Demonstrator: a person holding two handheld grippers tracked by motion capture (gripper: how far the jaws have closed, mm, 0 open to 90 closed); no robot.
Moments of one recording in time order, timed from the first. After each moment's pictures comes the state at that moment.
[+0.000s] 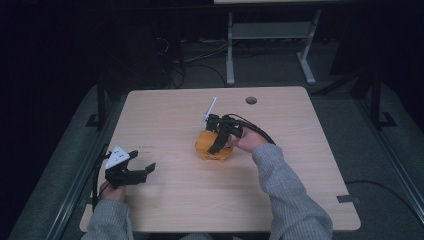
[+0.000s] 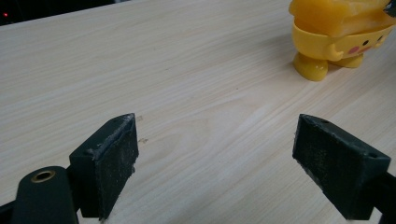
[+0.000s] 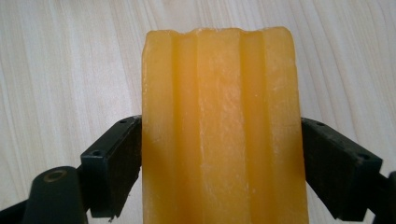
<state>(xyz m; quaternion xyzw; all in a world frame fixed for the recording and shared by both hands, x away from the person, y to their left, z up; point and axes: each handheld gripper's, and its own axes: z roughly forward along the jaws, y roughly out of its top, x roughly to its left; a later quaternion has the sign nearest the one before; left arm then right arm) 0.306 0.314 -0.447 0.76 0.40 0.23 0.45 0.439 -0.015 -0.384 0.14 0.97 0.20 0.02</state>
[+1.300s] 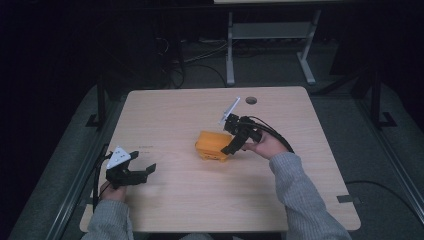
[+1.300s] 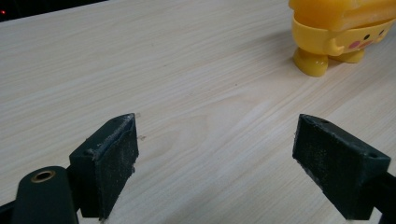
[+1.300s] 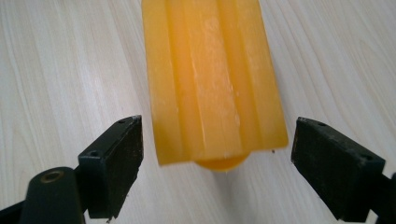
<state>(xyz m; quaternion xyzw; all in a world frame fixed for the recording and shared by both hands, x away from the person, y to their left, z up) 0.306 0.313 -0.448 0.77 0.40 0.23 0.44 0.417 -0.068 -0.373 0.19 0.95 0.24 0.04</state>
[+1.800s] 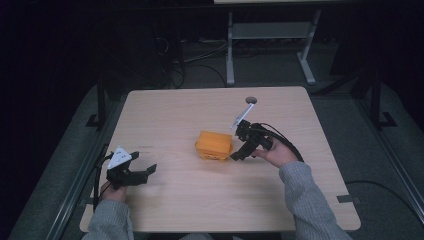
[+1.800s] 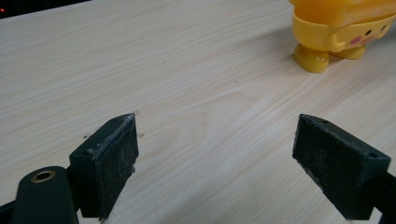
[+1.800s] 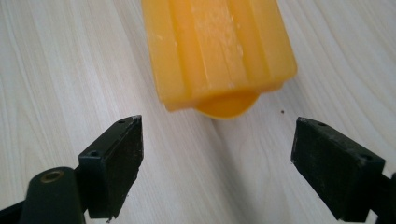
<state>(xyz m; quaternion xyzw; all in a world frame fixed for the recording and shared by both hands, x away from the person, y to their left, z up) 0.306 0.311 -0.449 0.77 0.40 0.23 0.44 0.405 -0.098 -0.389 0.22 0.94 0.25 0.03</state>
